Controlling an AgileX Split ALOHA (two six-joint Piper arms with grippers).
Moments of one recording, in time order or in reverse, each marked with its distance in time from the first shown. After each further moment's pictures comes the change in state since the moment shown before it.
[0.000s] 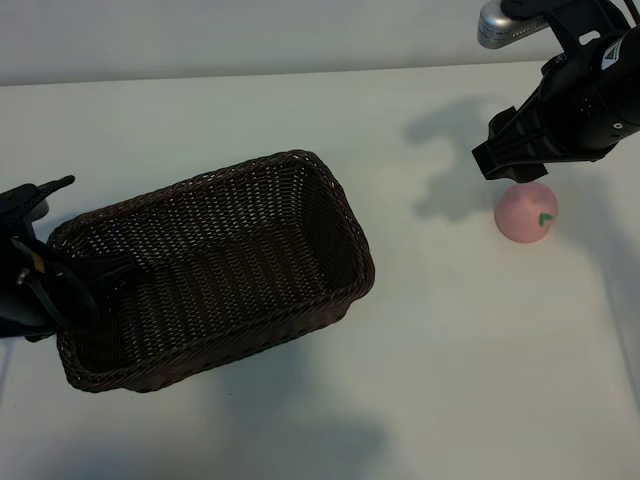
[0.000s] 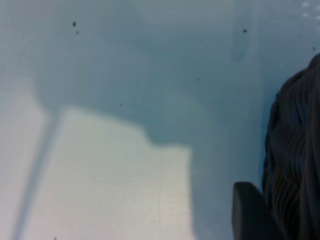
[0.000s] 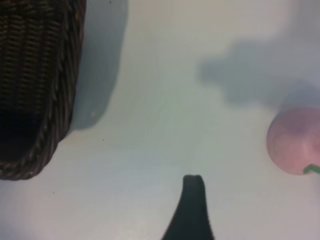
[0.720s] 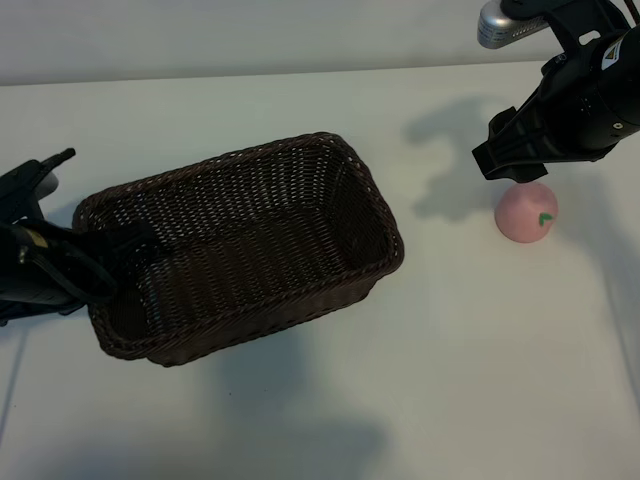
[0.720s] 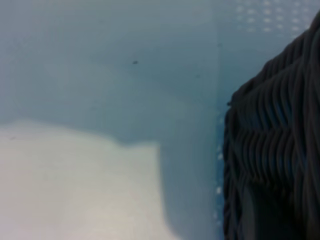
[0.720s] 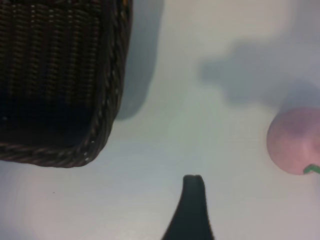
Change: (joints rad) left arm 0.000 -0.051 0.001 -0.315 -0.137 0.264; right arm 0.000 0.000 0.000 0.000 0.000 0.000
